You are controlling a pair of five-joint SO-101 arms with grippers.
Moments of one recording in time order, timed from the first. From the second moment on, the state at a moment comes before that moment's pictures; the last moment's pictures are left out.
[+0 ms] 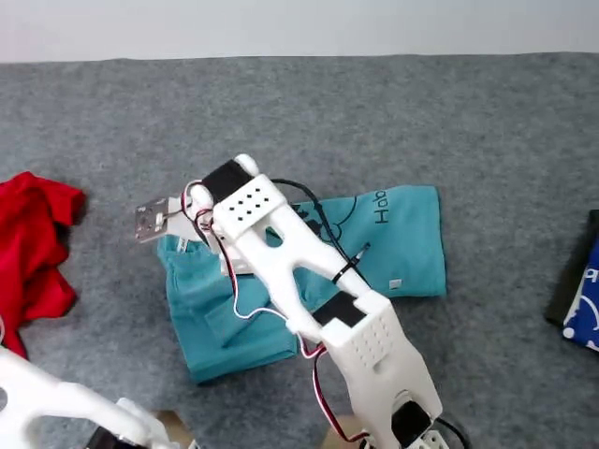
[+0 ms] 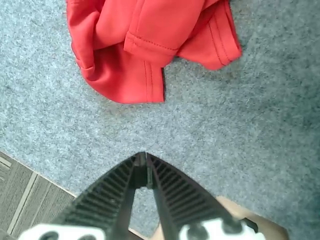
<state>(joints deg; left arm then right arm) -66.0 -32.6 23.2 95.5 -26.1 -44.6 39.7 -40.8 100.5 51.1</state>
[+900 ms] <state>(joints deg) -66.0 -32.6 23.2 95.5 -26.1 -44.3 43.3 -35.9 100.5 49.6</state>
